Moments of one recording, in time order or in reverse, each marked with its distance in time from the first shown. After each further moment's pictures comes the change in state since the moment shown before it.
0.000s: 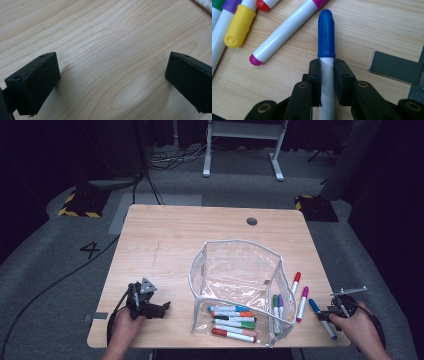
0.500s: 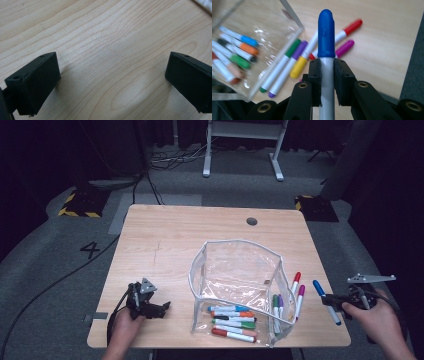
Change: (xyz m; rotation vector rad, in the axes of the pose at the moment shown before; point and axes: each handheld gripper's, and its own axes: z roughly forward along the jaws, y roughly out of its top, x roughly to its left) left arm 0.000 0.000 0.000 0.000 0.000 0.000; right arm 0.025 0.031 -0.083 -0.238 0.107 -0.084
